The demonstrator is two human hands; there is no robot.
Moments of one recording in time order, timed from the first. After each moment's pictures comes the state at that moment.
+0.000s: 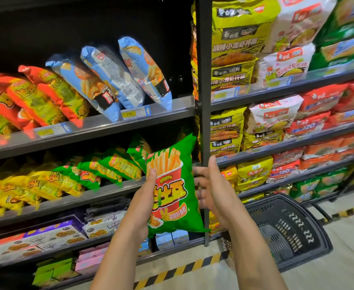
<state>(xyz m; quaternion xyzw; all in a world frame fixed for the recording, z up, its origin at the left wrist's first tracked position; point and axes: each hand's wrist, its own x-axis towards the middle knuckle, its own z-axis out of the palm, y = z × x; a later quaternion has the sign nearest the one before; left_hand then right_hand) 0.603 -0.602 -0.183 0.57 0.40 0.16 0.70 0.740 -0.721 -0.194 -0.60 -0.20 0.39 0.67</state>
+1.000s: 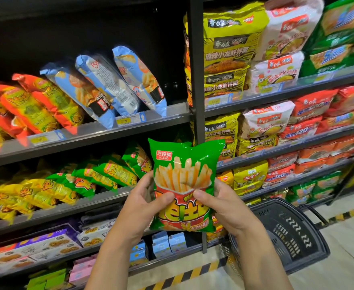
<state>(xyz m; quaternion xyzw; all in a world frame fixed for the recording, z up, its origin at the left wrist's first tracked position) 0.600 -0.597 -0.182 0.66 0.20 0.20 0.69 0.759 -0.749 -0.212 -0.52 -0.30 0.41 0.69</state>
